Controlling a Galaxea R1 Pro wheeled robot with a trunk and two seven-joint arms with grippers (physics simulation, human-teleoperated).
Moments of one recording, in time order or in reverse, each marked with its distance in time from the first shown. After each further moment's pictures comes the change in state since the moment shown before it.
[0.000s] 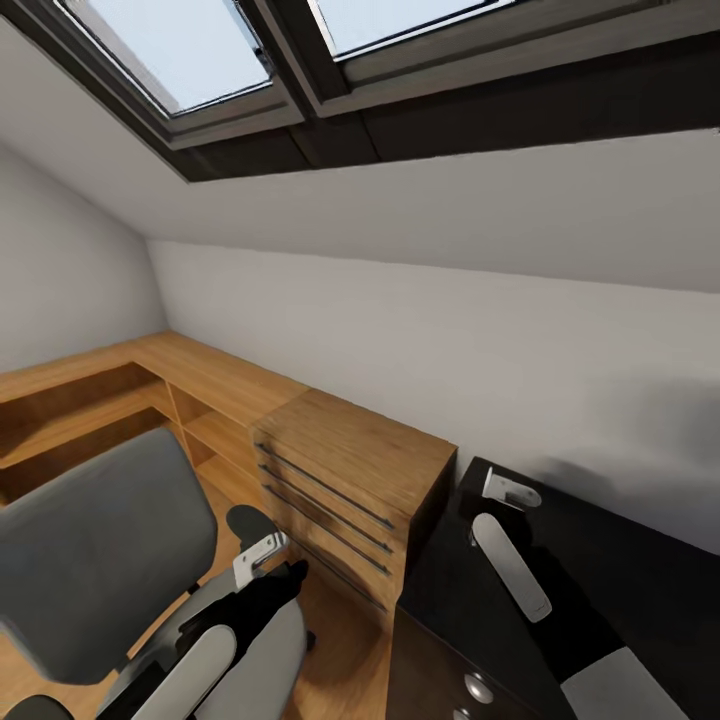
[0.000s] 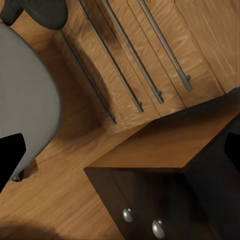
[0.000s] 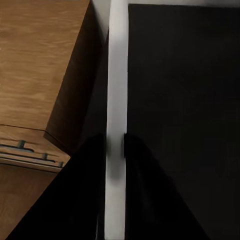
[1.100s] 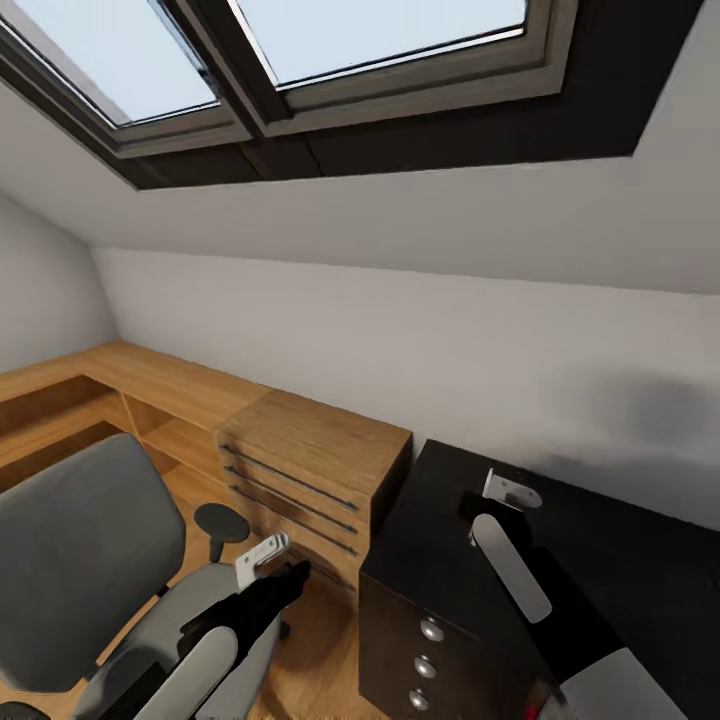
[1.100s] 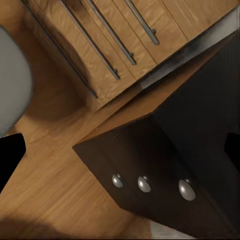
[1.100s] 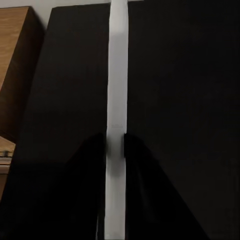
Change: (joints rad) left arm 0.000 -0.001 -0.008 -0.001 0.001 0.002 -0.003; right arm 0.002 0.001 -0.002 -0.002 -0.004 -0.011 -0.004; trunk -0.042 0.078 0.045
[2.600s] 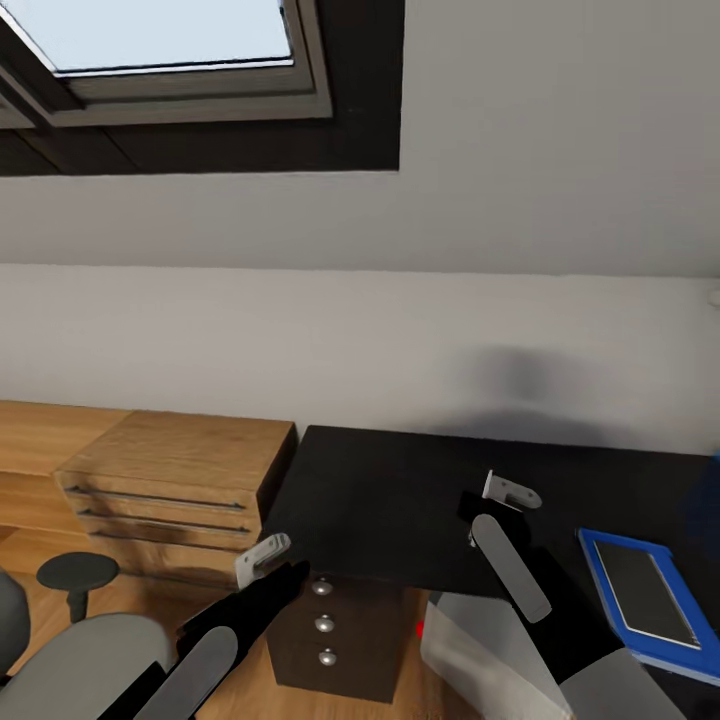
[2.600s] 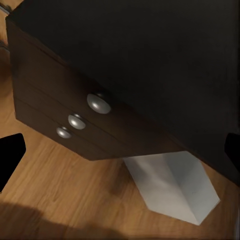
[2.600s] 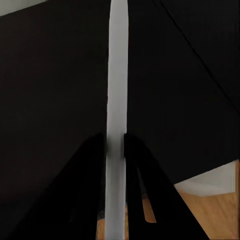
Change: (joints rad) left arm 0.000 0.001 0.001 0.000 0.000 0.000 0.000; right arm 0.000 0.003 -0.002 0.004 0.000 0.000 -0.001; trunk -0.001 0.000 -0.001
